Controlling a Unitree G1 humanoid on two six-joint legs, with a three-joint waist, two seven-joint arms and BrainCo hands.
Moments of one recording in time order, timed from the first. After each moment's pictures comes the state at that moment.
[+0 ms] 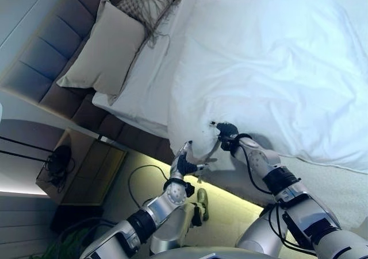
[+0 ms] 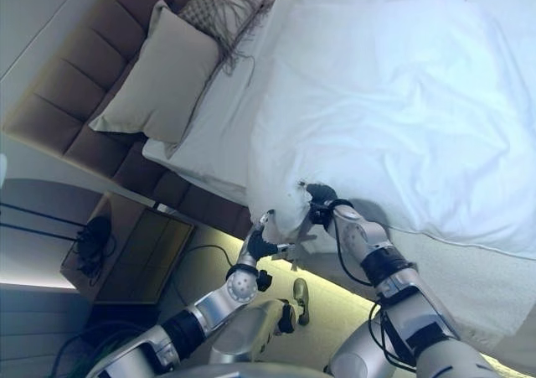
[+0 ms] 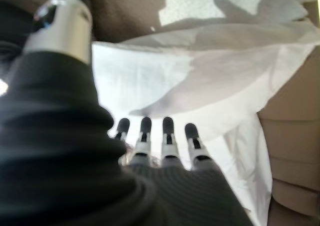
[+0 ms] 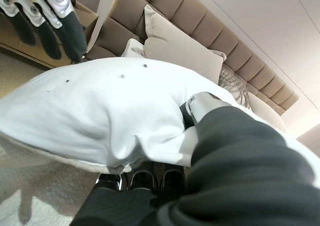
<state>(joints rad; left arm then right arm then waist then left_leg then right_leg) -0.29 0.18 -0.84 0.45 -0.09 0.06 0.63 -0.57 -0.36 0.45 0.54 0.96 0.28 -0.15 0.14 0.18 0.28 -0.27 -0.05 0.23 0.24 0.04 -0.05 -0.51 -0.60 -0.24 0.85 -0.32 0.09</state>
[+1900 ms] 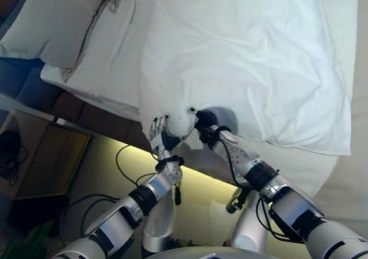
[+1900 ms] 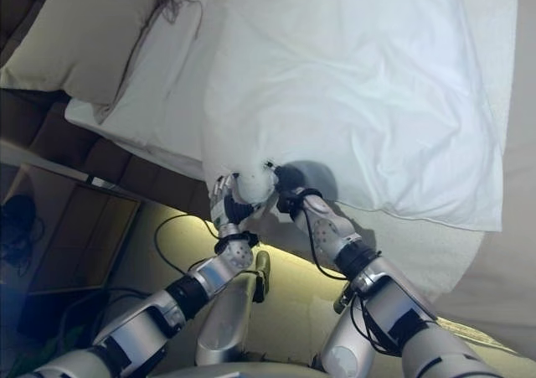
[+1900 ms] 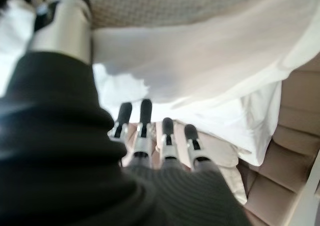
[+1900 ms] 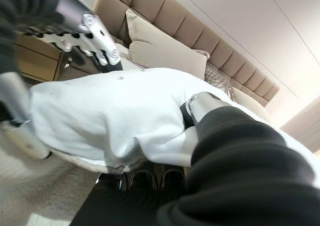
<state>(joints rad) -0.50 0.18 -0.78 0.61 -0.05 0.13 1.06 -0.67 -0.25 0.63 0.51 1.15 0.04 -0.18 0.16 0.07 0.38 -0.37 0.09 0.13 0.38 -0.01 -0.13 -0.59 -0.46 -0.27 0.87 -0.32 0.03</state>
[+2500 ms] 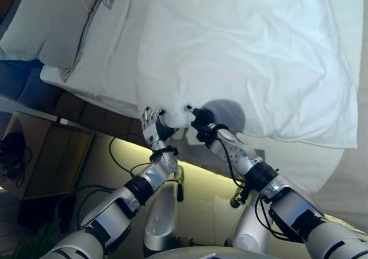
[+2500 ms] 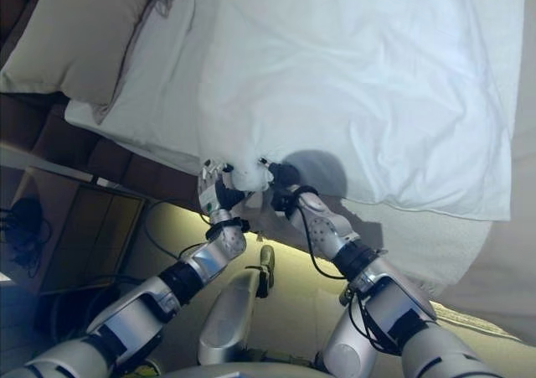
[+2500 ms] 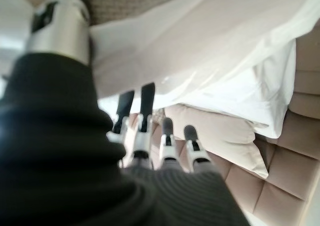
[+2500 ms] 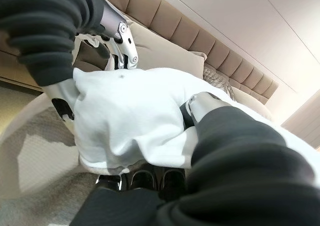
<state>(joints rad) -0.58 0.22 -0.77 0.59 -0.02 0.23 1.08 -0.67 -0.26 0.64 0.41 1.15 0.07 -0.24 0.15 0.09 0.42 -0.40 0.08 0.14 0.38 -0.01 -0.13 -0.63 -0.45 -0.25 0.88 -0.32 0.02</state>
